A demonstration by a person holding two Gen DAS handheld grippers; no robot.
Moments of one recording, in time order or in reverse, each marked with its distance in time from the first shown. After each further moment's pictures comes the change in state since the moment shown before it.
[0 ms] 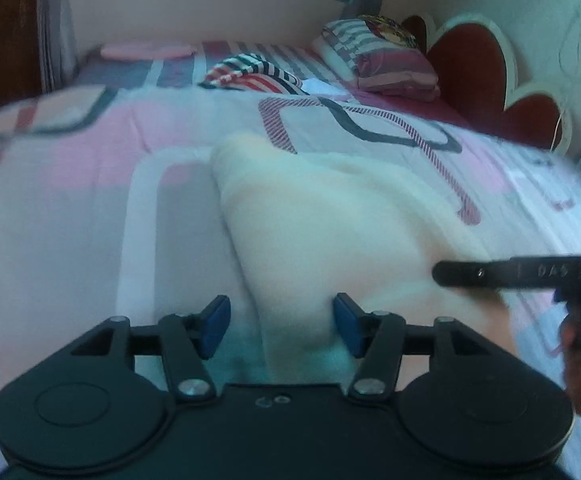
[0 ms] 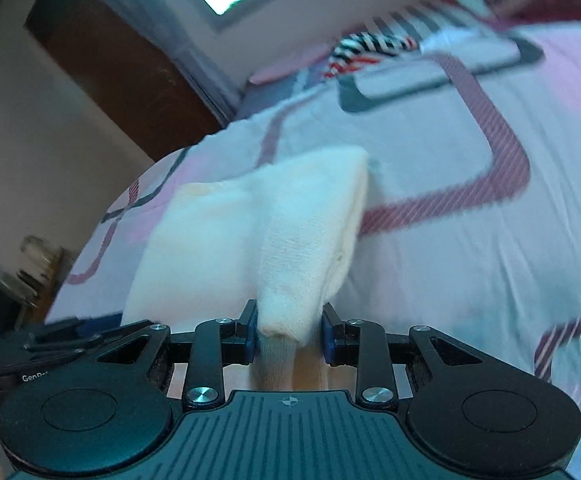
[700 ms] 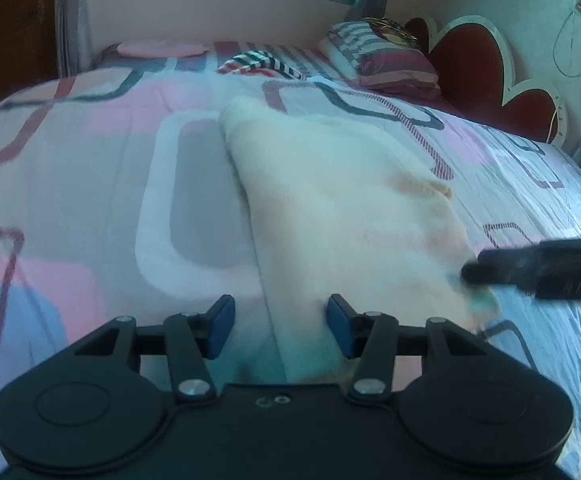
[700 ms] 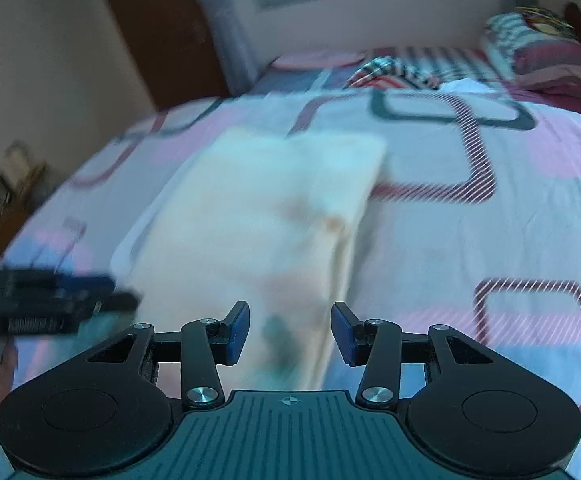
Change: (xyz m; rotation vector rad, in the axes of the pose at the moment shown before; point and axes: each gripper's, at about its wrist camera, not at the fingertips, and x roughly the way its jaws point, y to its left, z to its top) left arm -0.058 -0.017 -0.075 -0.008 -0.008 0.048; right arm -0.072 0.060 -0.075 -0.345 0.038 -0.156
